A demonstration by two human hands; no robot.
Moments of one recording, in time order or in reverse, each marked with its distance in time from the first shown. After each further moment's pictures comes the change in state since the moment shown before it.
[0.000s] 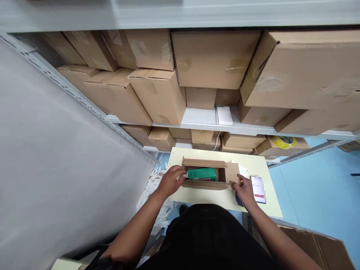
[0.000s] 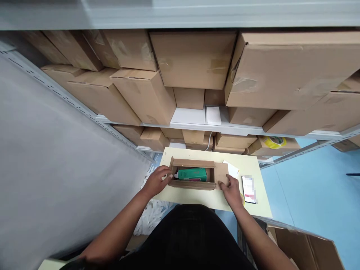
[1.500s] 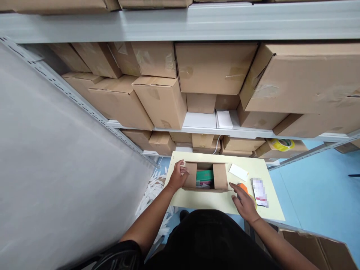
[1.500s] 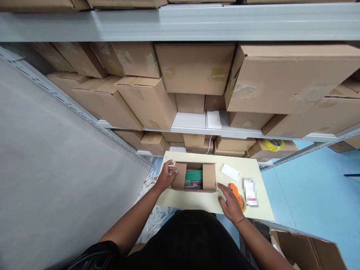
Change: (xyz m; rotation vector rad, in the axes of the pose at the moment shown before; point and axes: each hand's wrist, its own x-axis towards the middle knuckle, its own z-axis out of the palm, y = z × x) left_hand 0.040 -0.051 0.050 -0.362 0.182 -0.114; right_hand -0.040 -0.006 -0.001 -0.140 -0.190 -0.502
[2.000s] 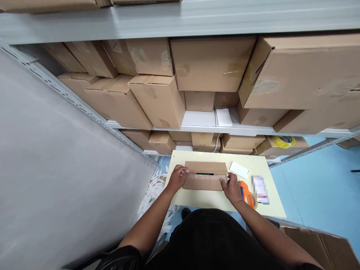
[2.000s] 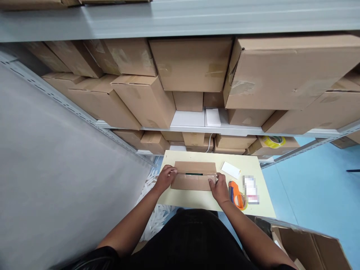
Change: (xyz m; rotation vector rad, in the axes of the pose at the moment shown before) left_hand -0.007 -0.011 -0.001 0.150 -0.006 0.053; right_hand 0.055 0.005 0.059 -0.119 0.270 0.153
